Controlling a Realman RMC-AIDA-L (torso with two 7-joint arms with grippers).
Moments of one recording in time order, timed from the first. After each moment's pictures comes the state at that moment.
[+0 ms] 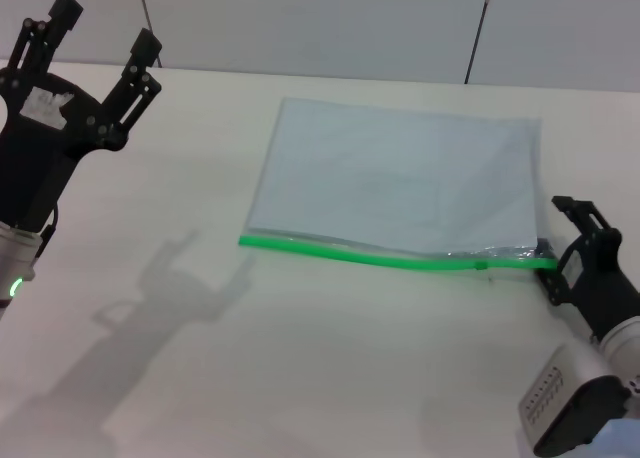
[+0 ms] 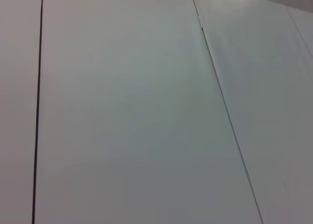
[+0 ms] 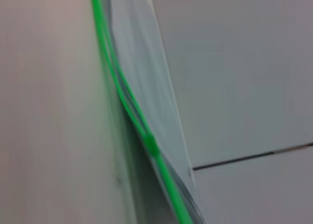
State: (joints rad) left arm -0.49 -2.03 0.55 -0.10 1.09 1.82 -0.21; right arm 0.41 2.05 -2.88 -0.47 1.48 -0.93 -1.51
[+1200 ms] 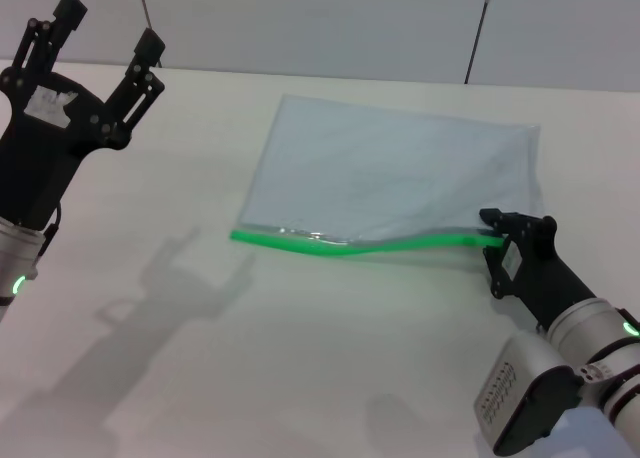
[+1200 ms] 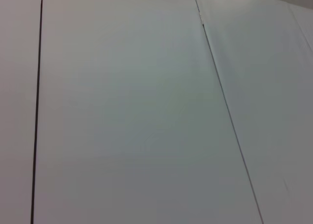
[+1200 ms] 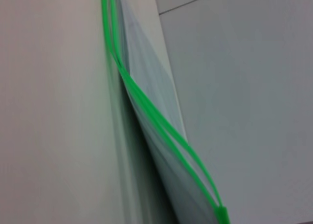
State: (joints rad) left arm -0.50 -2.03 0.55 -0.10 1.09 1.80 -0.22; right arm 0.46 2.05 -2.88 -0.55 1.43 -0.85 -1.52
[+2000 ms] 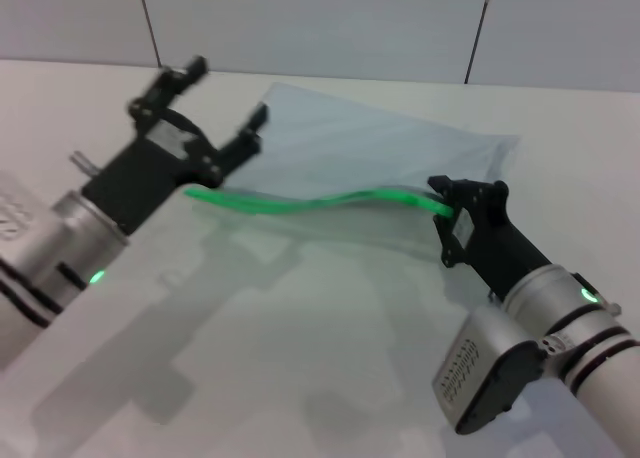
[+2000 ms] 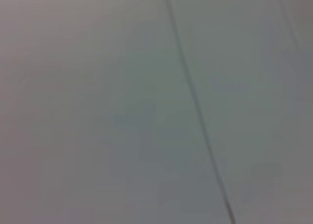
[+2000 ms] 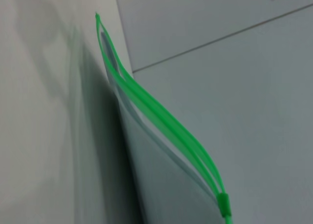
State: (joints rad) left arm -0.58 -2.03 0.56 -0.07 1.28 1.47 -0.14; right arm 0.53 2.04 -2.88 -0.63 1.40 -0.86 -1.51
